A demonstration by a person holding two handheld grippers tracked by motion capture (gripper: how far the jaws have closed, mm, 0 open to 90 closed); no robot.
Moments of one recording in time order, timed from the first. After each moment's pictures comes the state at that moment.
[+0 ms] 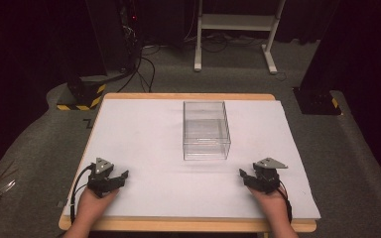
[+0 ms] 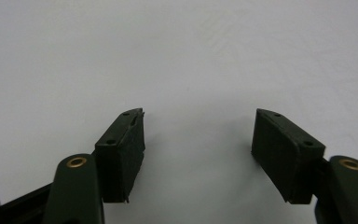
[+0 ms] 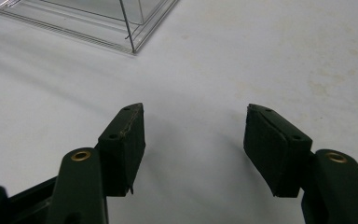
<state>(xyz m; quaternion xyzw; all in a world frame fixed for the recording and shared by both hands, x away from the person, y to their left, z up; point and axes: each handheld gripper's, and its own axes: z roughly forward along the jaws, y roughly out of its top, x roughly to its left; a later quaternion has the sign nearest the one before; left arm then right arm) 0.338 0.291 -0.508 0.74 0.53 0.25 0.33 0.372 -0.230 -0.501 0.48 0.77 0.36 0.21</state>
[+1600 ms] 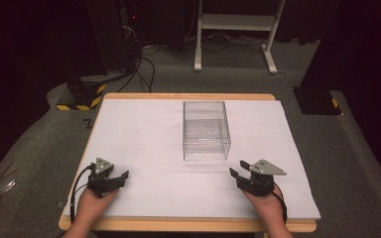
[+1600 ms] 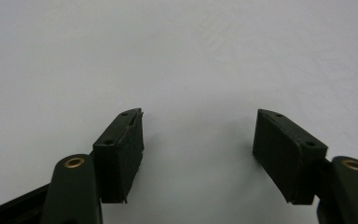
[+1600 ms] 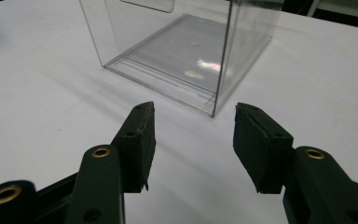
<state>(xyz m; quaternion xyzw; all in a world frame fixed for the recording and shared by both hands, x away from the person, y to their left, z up) 0.338 0.291 -0.508 0.74 0.53 0.24 0.33 0.349 -0.203 -0.472 0.38 0.78 0.45 0.22</state>
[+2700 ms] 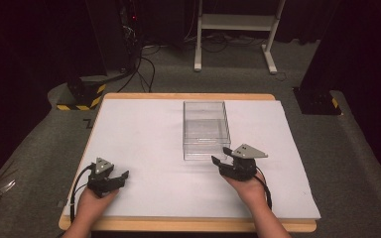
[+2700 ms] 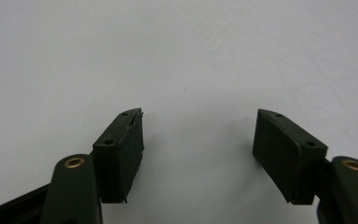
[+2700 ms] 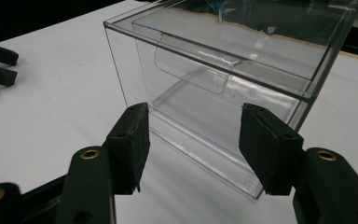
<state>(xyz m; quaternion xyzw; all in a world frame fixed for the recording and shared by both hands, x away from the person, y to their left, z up) 0.338 0.291 -0.508 0.74 0.52 0.25 0.33 0.384 -0.155 -0.450 0.35 0.78 0.48 0.20</state>
